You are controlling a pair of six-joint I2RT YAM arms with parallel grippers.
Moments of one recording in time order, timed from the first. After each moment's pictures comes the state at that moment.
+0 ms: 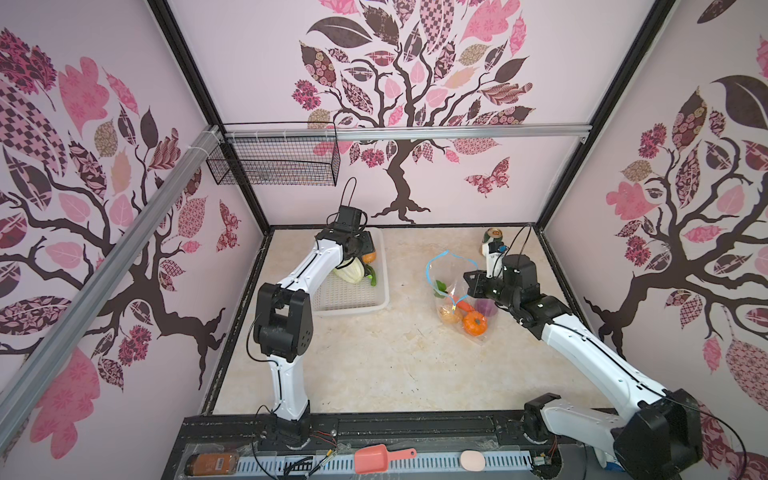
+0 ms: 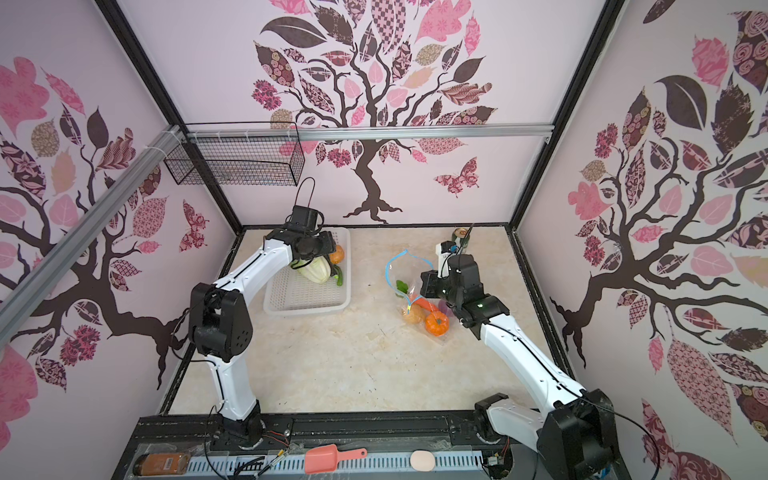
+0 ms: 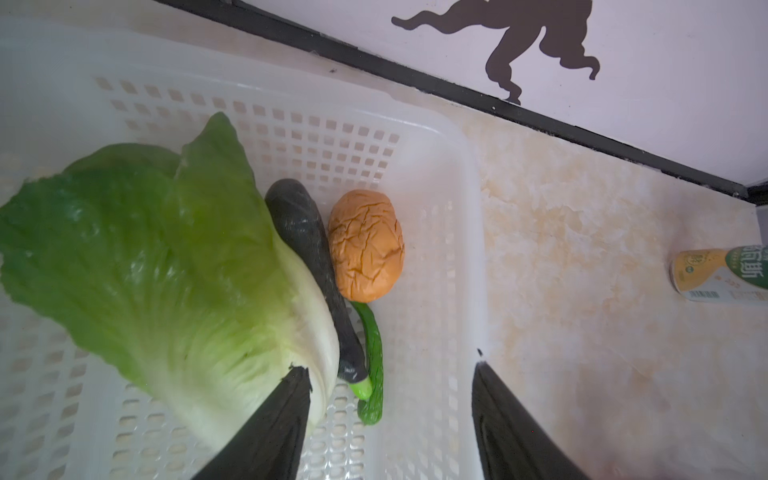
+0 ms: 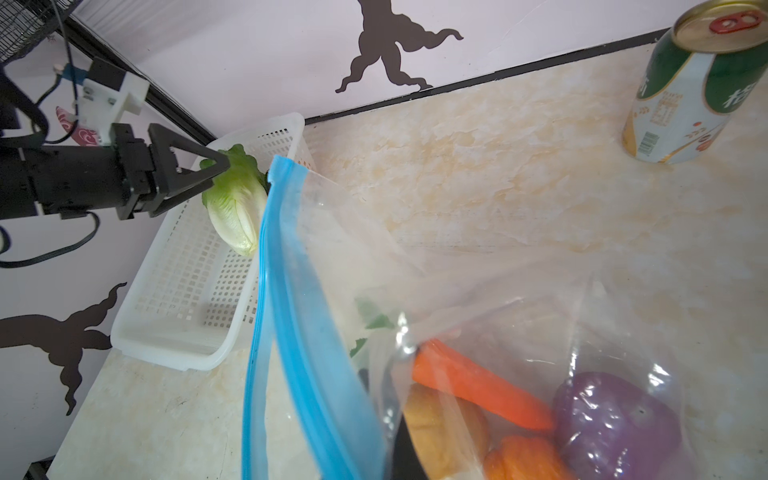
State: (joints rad) left arm -0.28 2.01 1.76 -0.60 -0.02 -0.48; right arm 0.34 1.14 0.87 -0.22 -0.16 0.42
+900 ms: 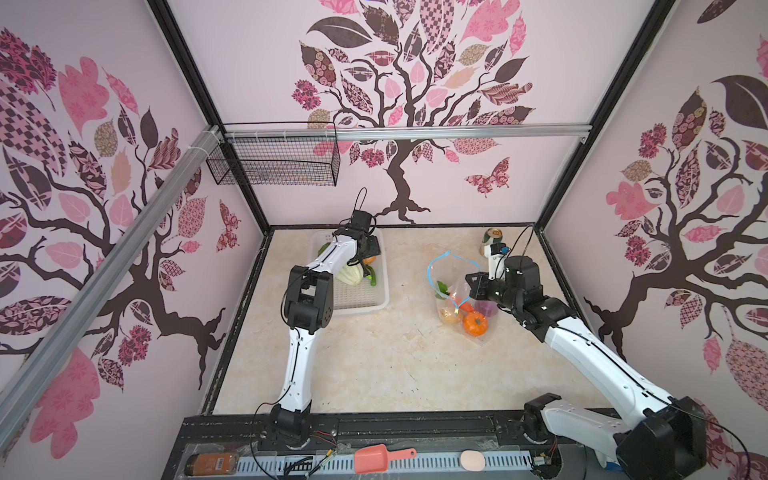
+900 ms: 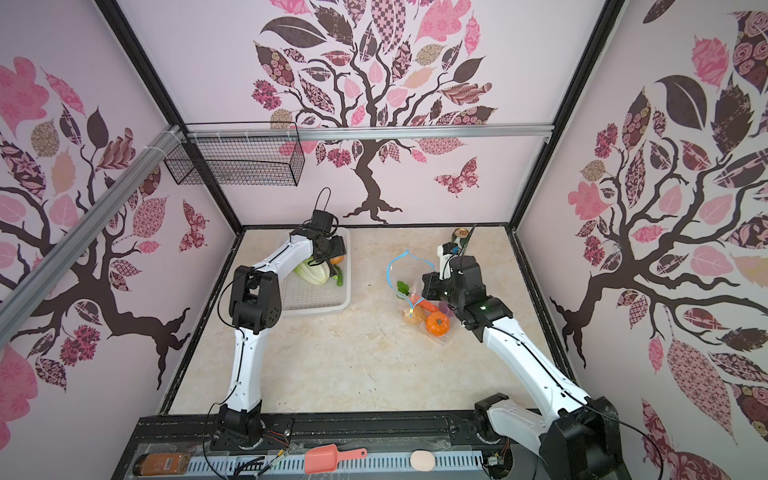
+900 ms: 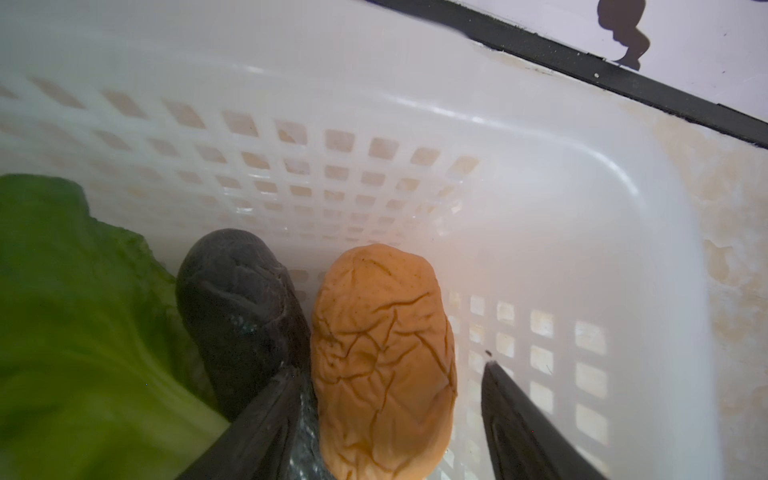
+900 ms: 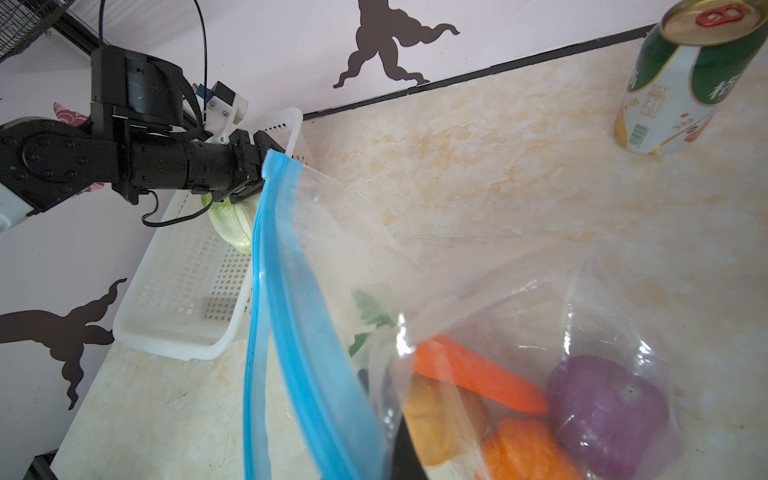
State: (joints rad) left arm -0.27 2.35 2.03 -0.65 -0.05 -0.47; right arm 0.34 1.11 0.87 -0.27 -0.16 0.42
